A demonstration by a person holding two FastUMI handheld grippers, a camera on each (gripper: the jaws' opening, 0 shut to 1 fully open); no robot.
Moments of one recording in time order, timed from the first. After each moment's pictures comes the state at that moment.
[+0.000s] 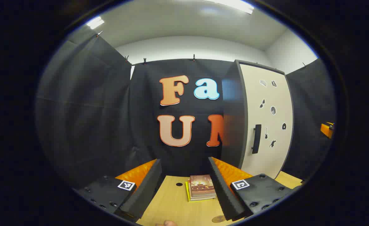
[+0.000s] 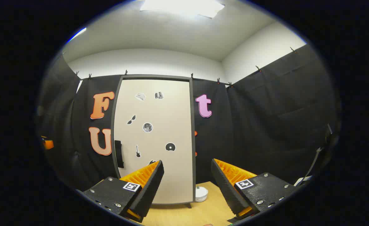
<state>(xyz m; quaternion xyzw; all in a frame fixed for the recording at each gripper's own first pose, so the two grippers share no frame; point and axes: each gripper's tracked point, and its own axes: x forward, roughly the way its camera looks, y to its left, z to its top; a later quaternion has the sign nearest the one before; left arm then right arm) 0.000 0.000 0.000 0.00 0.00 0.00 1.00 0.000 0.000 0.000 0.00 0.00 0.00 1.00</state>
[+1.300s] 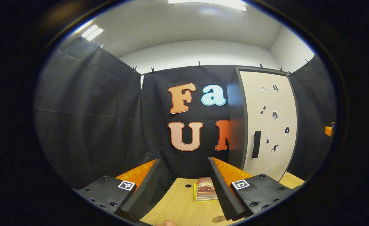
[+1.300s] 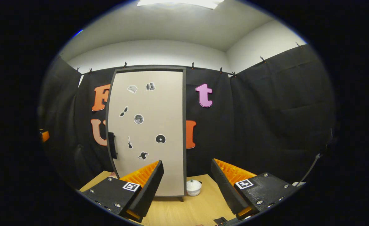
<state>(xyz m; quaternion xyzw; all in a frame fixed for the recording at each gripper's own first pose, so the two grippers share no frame) -0.051 -0.044 0.032 0.02 -0.02 0.06 1.00 0.028 -0.047 -0.016 0.01 0.07 0.05 1.00</state>
